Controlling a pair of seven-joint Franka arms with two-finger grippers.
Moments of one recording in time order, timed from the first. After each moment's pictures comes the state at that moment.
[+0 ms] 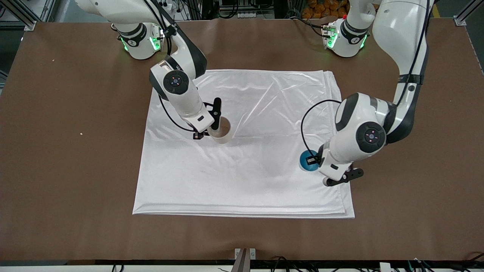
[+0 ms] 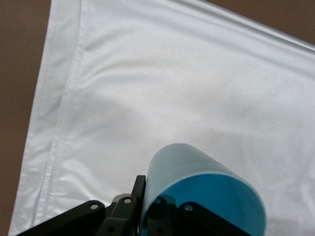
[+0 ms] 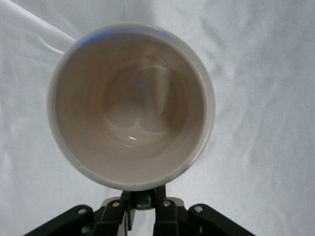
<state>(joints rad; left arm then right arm) -0.31 0.58 -0.09 -1.46 -0.07 1.99 -0.66 0.48 0.40 0.15 -1.91 -0.09 2.34 -0.83</state>
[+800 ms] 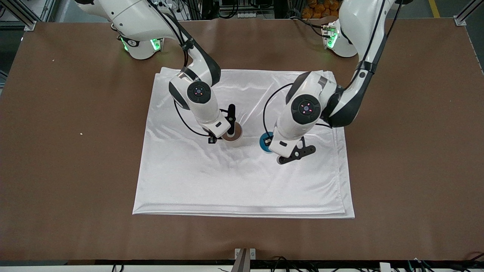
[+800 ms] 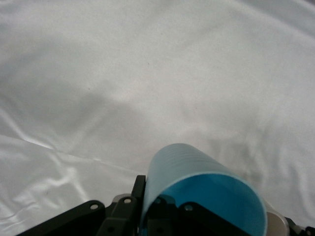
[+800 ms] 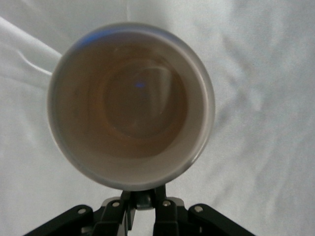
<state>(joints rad) -0.52 0.58 -0.10 -1.44 -0.07 1.99 -0.92 0.53 0.55 0.15 -1.81 -0.13 2.38 -0.79</state>
